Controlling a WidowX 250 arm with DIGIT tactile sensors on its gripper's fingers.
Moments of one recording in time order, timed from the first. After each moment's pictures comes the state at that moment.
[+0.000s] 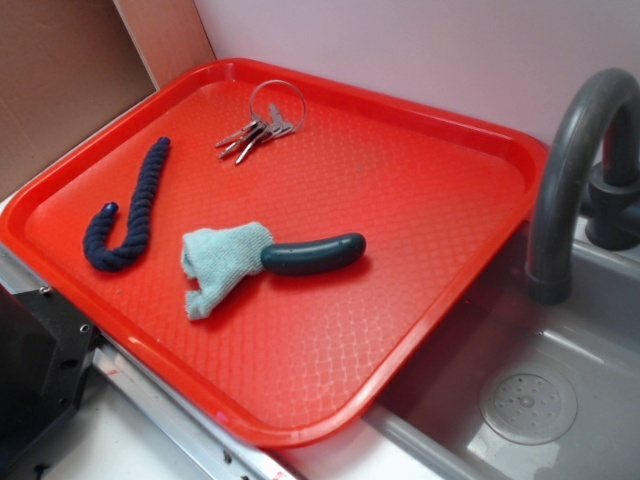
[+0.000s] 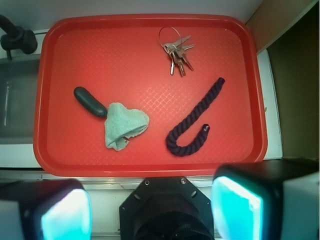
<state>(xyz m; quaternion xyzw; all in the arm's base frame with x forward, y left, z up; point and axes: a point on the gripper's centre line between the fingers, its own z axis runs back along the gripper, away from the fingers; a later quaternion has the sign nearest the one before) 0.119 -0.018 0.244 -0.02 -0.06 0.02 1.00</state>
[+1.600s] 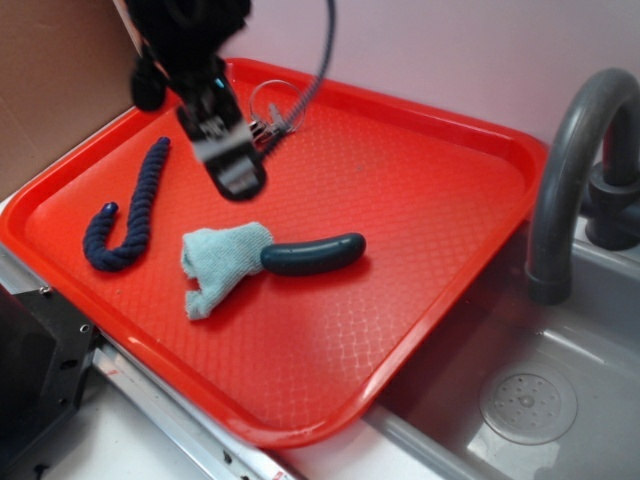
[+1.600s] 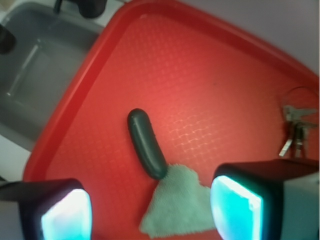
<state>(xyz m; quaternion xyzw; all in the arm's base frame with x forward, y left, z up) 0.201 -0.110 0.124 -0.02 -0.06 -0.22 0.97</state>
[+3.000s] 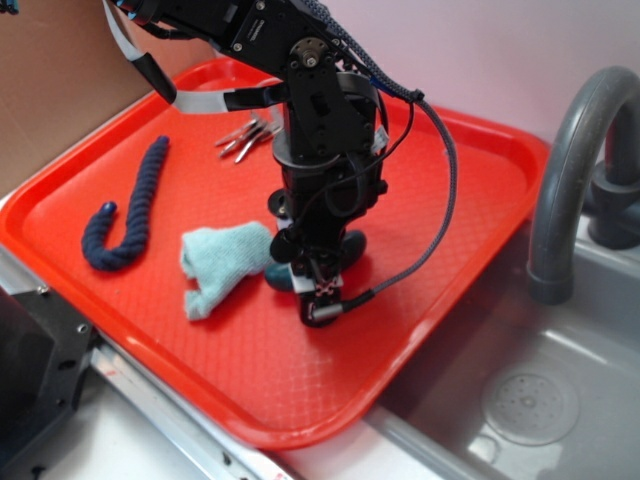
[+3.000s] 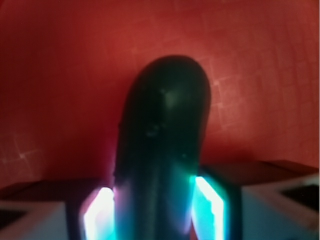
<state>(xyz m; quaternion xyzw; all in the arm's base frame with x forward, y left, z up) 0.212 -0.123 0.019 0.04 0.08 -0.25 0.96</state>
